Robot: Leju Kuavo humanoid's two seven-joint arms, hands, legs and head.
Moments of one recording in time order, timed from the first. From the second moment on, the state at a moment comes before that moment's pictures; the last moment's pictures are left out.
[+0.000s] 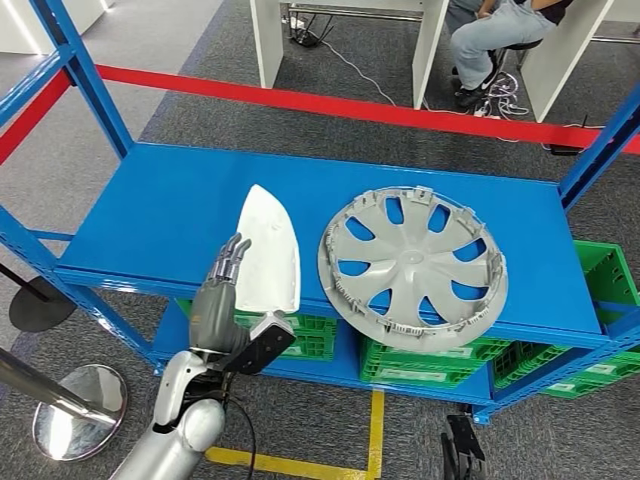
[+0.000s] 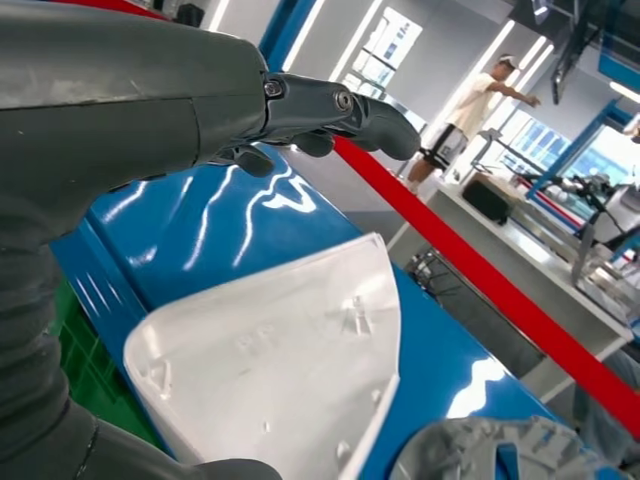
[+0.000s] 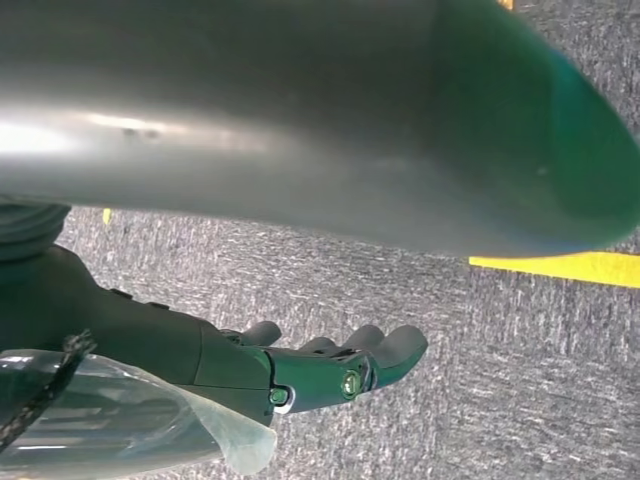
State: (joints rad) left arm -0.19 -0.13 -0.47 -1.30 -0.87 0.41 -0.12; right arm -0.15 0.10 -0.66 -0.25 0.64 0.06 -0.08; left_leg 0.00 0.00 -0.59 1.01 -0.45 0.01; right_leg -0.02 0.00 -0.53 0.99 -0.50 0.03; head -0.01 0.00
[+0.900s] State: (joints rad) left arm -0.17 -0.13 -0.49 -1.22 -0.80 0.45 -0.15; right arm -0.15 0.10 -0.63 -0.25 0.64 0.08 -0.08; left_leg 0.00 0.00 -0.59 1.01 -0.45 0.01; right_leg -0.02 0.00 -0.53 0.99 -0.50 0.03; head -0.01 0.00
